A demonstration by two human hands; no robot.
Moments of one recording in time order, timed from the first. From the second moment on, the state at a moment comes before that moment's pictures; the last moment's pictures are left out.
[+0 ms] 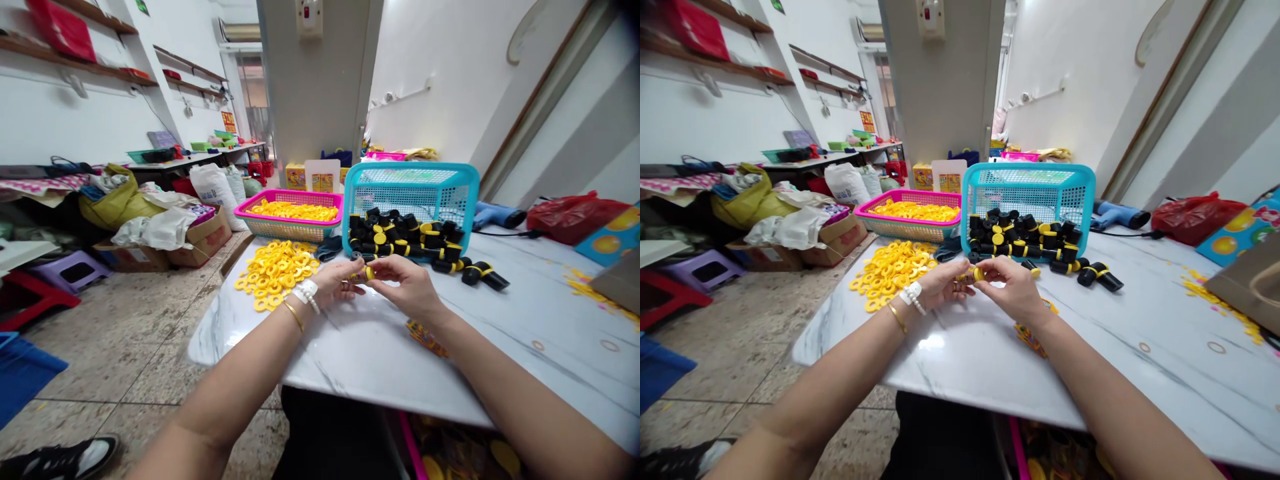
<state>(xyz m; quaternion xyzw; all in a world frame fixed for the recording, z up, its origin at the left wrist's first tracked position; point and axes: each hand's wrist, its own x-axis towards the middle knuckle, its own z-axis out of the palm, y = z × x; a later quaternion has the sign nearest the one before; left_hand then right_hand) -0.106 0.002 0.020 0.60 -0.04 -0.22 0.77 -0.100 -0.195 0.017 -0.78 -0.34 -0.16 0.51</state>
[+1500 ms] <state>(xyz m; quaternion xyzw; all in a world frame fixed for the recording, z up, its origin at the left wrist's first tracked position) -0.136 -0.026 0.025 0.58 -0.09 -0.31 0.75 -0.162 -0.228 0.018 -0.73 -0.20 -0.05 0.66</state>
